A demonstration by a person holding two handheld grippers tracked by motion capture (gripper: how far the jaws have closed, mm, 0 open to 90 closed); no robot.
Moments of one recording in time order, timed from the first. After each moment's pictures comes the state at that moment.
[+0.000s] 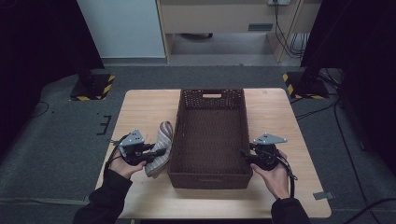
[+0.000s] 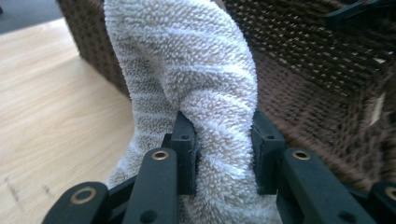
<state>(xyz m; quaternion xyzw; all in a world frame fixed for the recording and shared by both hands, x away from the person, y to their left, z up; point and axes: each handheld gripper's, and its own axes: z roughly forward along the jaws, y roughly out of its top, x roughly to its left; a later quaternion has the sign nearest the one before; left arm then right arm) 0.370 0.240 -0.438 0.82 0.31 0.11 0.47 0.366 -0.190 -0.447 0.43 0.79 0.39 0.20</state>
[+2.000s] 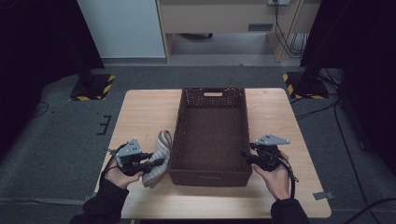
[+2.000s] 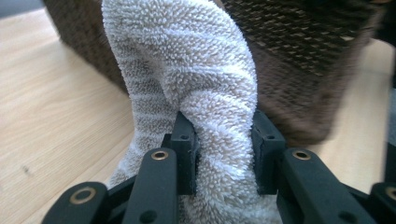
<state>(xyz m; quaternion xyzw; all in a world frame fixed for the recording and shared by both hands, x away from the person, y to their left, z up) 0.338 0.247 -0.440 0.82 0.29 0.10 0.47 0.362 -0.192 -0.443 0.44 0.78 0.40 0.20</state>
